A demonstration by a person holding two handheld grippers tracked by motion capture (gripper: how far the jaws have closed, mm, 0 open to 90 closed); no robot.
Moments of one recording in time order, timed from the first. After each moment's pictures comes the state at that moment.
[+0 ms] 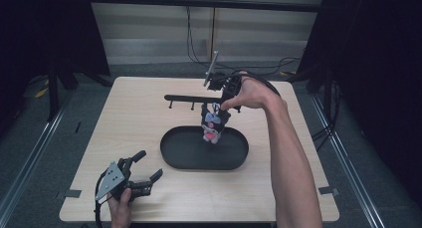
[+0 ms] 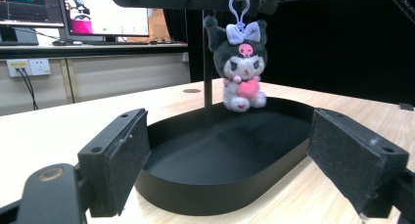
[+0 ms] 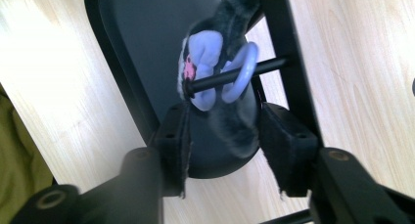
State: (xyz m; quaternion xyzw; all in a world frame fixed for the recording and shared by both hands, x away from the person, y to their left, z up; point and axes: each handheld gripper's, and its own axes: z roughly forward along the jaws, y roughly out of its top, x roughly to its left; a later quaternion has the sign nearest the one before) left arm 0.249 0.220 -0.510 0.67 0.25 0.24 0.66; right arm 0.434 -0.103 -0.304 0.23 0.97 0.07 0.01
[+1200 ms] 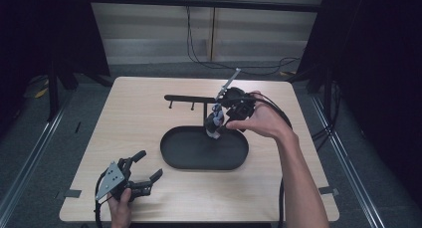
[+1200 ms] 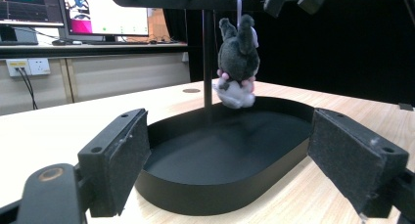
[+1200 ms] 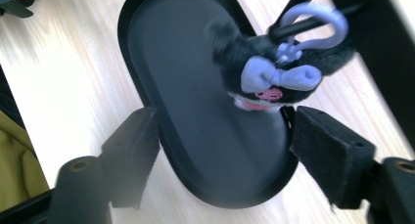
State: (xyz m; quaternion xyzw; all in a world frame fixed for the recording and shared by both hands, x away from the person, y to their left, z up) left arm 0.249 0.221 -0.511 0.67 0.25 0.24 0.66; right arm 0.372 -0.129 -0.318 0.26 0.94 0.19 0.05
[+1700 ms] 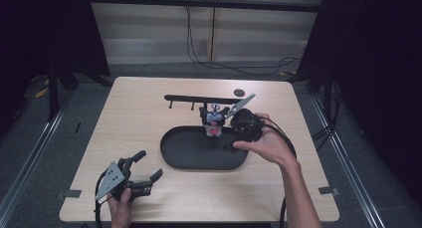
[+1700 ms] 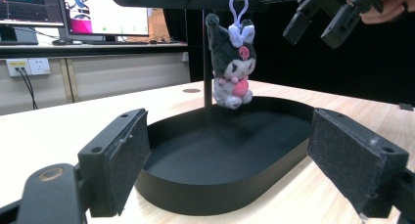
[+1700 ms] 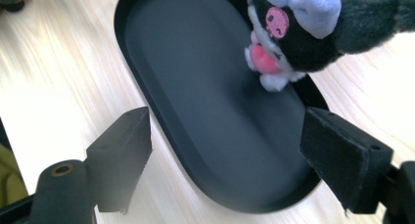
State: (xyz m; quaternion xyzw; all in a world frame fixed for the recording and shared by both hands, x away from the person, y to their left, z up) left arm 0.249 0.220 -0.511 0.67 0.25 0.24 0.66; right arm 0.333 -0.152 -0.363 0.30 0.91 0.26 0.08
